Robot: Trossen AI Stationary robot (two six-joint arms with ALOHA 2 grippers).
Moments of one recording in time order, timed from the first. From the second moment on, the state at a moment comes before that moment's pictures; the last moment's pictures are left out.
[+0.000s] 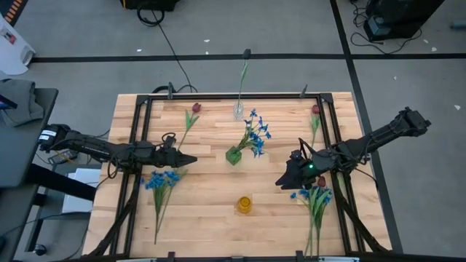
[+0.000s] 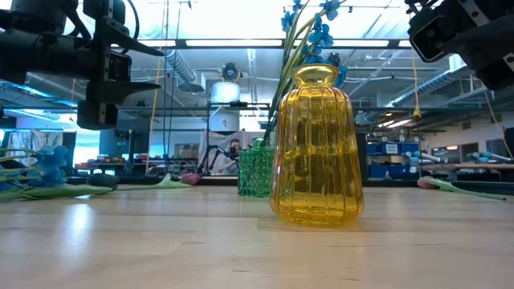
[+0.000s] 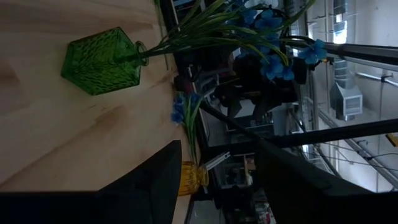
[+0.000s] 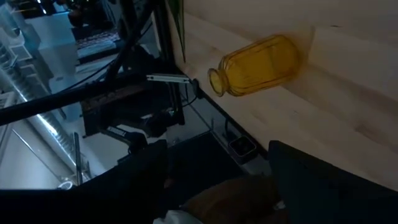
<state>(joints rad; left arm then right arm) -0.13 0.73 0.13 0.53 -0.15 -1.37 0.37 0.90 0.50 -0.02 -0.03 1.83</state>
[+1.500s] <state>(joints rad) -0.26 0.85 0.61 -0.81 -0.16 -1.37 0.36 0.90 0.50 -0.02 0.06 1.72</state>
